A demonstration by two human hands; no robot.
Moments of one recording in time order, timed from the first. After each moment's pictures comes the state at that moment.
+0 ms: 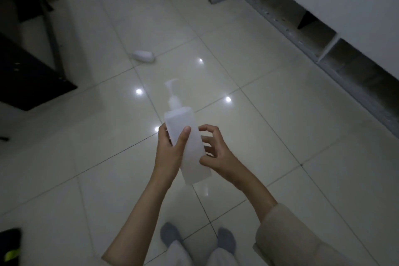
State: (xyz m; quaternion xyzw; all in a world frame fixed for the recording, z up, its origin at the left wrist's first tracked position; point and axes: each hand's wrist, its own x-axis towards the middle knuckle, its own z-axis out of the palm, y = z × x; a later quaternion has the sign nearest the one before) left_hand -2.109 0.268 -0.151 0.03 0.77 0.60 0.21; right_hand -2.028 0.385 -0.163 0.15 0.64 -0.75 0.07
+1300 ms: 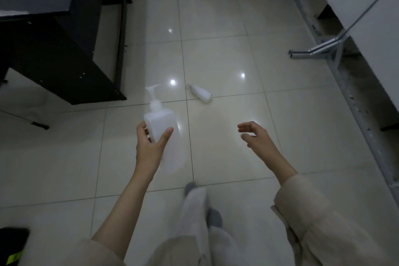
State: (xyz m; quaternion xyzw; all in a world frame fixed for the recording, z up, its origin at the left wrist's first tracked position) left_hand -2.567 0.213 -0.113 -0.17 0.78 0.60 0.07; right_hand -2.540 0.482 -0.115 0.23 0.79 -0.55 0.12
